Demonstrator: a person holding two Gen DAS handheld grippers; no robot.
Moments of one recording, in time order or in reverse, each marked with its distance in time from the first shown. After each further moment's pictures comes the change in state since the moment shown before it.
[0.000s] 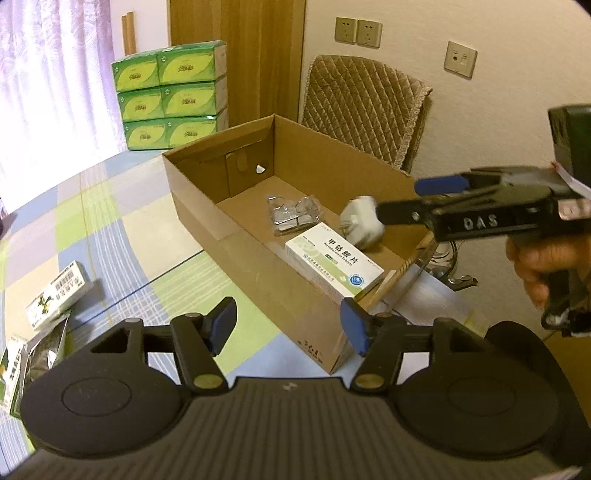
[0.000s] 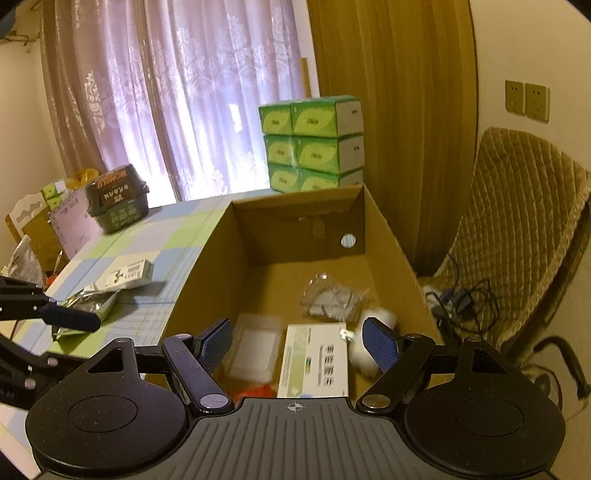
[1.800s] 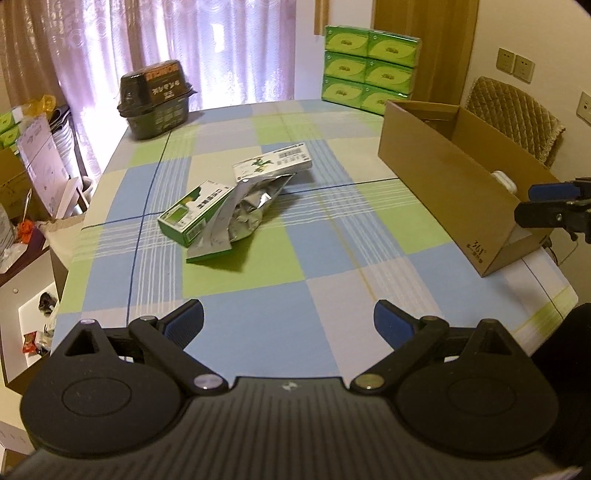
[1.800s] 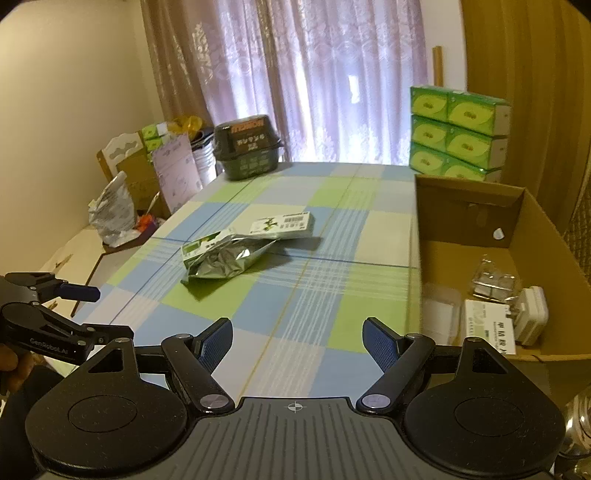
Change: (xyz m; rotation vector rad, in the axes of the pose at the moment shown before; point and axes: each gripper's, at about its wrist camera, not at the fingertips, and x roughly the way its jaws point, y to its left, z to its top) left arm -0.130 0.102 -0.156 -0.340 0.010 0.370; right arm -0.013 0.167 -0.031 -0.184 0.107 0.249
